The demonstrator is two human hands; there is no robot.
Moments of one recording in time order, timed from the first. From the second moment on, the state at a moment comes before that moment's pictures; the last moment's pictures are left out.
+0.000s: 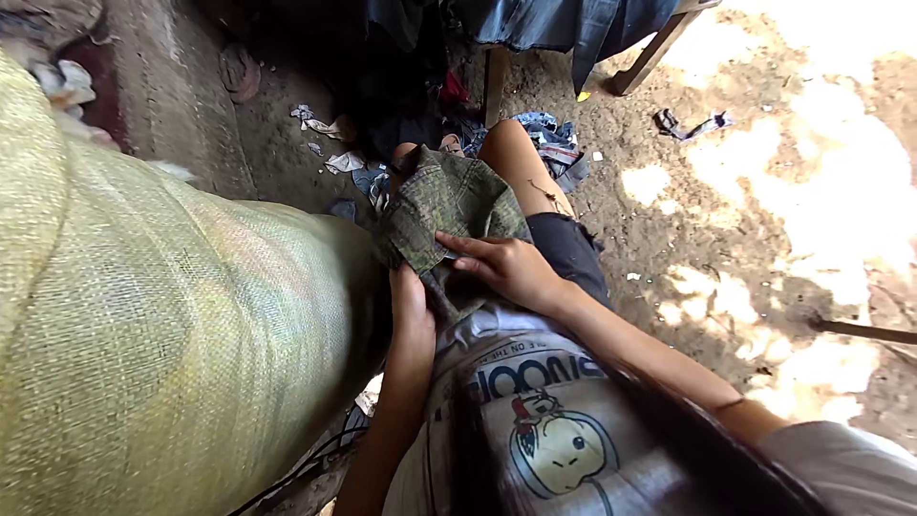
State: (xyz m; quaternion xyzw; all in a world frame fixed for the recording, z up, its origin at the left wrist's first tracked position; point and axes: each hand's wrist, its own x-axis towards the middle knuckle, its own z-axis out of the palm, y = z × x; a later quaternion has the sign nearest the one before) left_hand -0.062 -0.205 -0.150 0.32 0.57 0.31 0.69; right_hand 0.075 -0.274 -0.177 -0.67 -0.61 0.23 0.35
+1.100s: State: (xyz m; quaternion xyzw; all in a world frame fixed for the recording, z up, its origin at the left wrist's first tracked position) left_hand -0.047 -0.230 -0.172 0.41 0.49 0.52 0.57; right_hand 0.061 -0.267 -0.168 -0.68 -0.60 0.18 0.37
